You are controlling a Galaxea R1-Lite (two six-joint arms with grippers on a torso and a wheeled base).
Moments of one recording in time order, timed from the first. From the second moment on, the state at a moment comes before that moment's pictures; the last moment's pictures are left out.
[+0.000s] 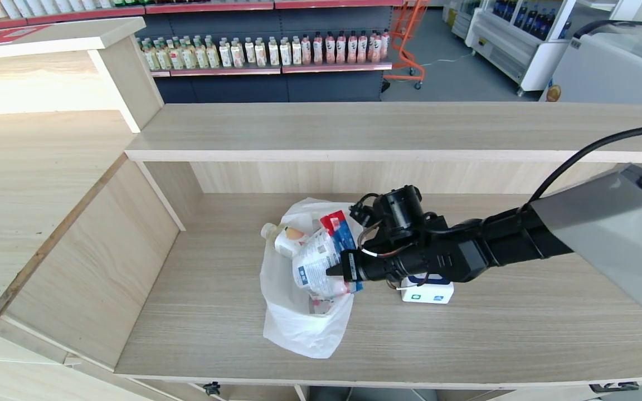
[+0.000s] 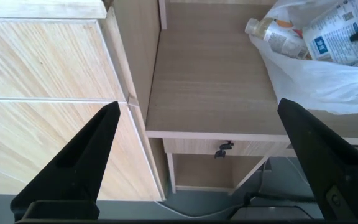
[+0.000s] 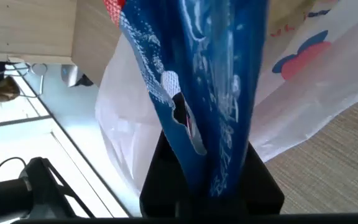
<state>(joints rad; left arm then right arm) 0.00 0.00 0.00 0.00 0.00 0.00 0.59 2.19 -1.38 -0.16 0.38 0.30</state>
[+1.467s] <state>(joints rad) 0.00 0.00 0.00 0.00 0.00 0.00 0.53 2.01 -1.27 -0.32 0.45 0.64</state>
